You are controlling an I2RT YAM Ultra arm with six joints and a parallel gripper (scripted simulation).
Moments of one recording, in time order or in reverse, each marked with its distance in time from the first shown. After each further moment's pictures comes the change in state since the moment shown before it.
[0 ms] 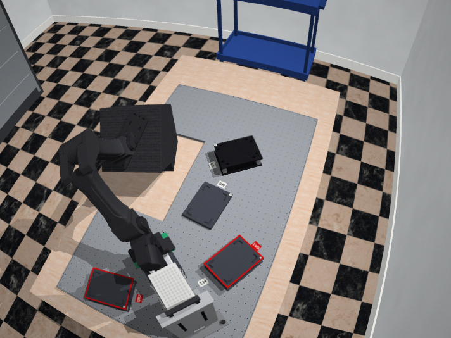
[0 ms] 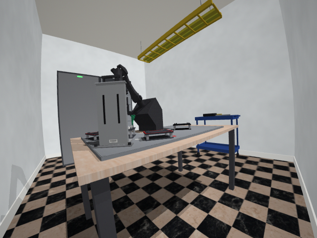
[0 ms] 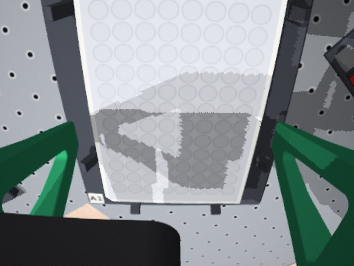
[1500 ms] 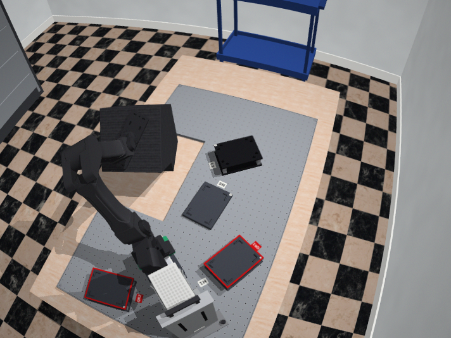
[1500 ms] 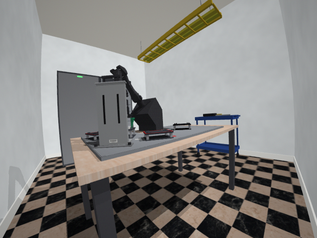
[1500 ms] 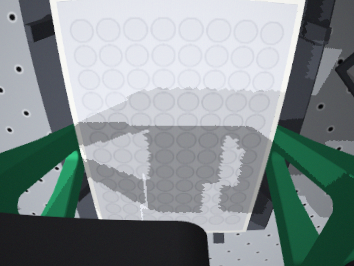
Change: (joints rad) arm -0.021 0.064 -0.003 0.080 -0.015 -0.018
